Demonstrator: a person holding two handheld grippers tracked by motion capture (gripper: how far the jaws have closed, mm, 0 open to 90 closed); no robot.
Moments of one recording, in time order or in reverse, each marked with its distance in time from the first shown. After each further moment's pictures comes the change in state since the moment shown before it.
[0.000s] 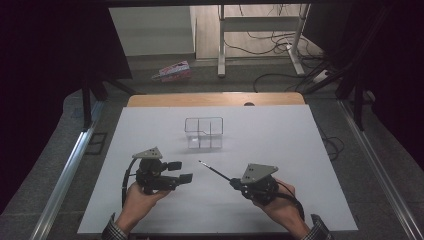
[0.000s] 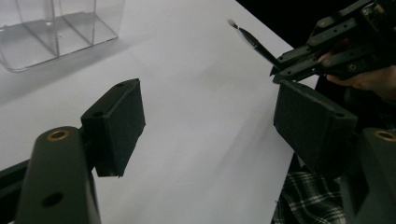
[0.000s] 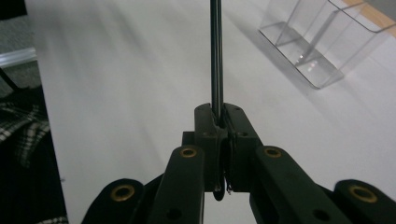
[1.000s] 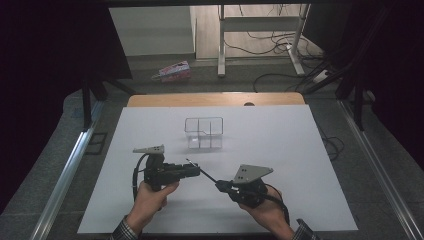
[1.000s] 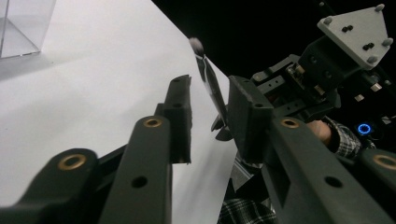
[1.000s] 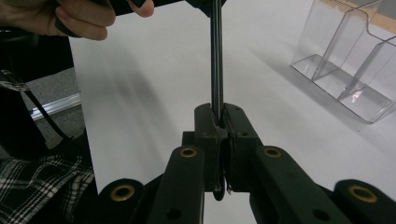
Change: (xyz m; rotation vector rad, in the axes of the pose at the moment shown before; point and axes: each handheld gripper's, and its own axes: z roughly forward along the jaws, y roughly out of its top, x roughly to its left) left arm 0.002 0.006 0.013 -0.102 -0.256 -0.119; right arm 0.016 0.011 0.015 -0.149 0.097 0.107
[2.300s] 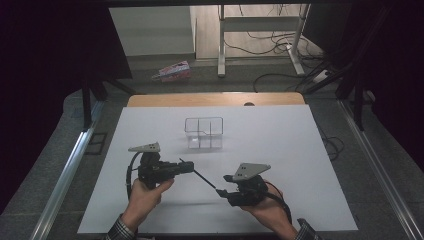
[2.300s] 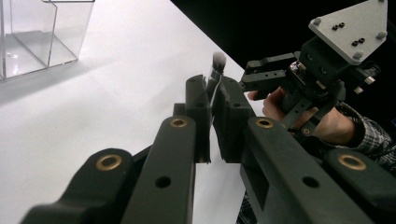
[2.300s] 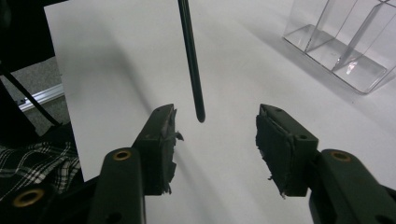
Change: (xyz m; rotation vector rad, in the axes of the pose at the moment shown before) left arm -0.004 0.007 -0.014 0.025 0.102 0.058; right arm -0.009 -0.005 0.005 0.087 -0.024 0.038
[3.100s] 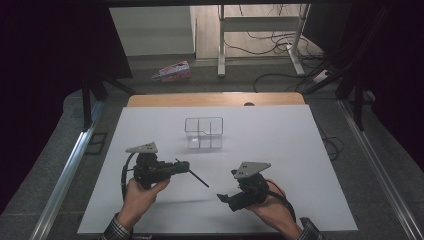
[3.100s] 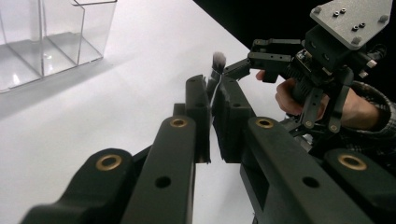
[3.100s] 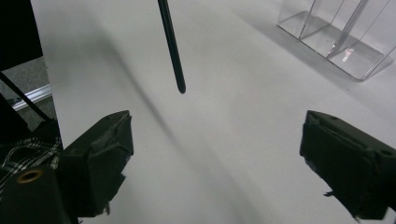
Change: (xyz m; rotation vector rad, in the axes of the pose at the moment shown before) left arm -0.002 0.000 -0.009 0.028 0.083 0.051; right arm -0.010 -0.007 0.005 0.022 -0.005 0.015
